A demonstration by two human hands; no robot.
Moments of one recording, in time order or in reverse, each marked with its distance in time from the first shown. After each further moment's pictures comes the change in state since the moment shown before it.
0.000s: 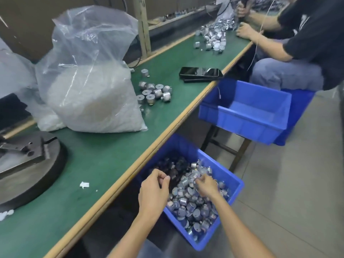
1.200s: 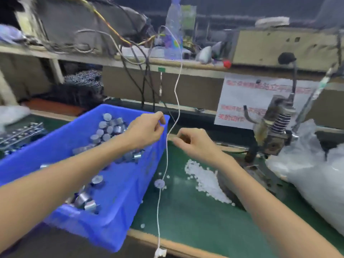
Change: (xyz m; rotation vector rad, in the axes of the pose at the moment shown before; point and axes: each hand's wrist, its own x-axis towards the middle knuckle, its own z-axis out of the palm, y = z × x) left_hand -0.132 -0.137 -0.488 0.557 0.714 -0.195; right_hand -0.371 -0.412 0.206 -0.243 -0.678 -1.825
